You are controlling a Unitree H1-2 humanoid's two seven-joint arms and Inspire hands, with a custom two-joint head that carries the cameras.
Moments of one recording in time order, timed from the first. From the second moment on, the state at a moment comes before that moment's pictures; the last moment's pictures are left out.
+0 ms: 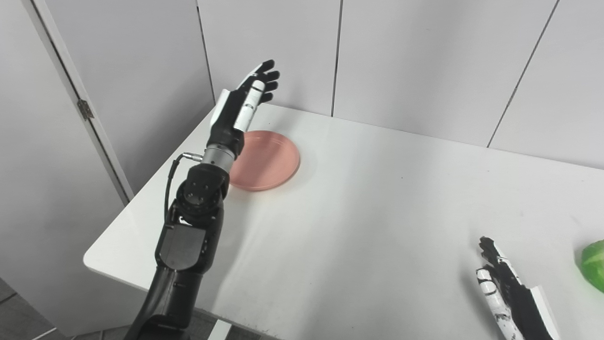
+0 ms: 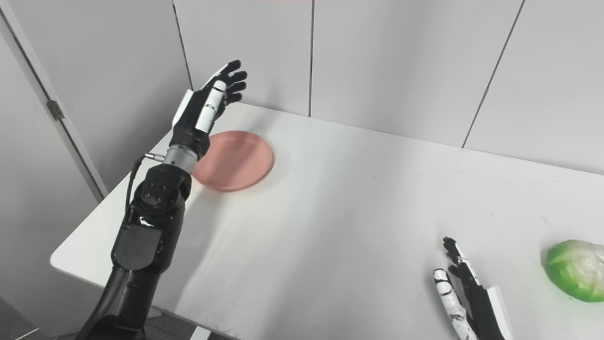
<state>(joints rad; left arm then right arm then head) -0.42 0.28 0.26 0.04 -0.04 0.14 -0.05 -0.01 -0.18 0.14 -0.11 -0.25 -0.05 0.10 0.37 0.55</state>
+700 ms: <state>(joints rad) -0.45 0.34 0.35 0.18 -0.14 0.15 0.00 0.00 -0.18 0.14 -0.11 -0.25 -0.05 0.10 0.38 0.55</state>
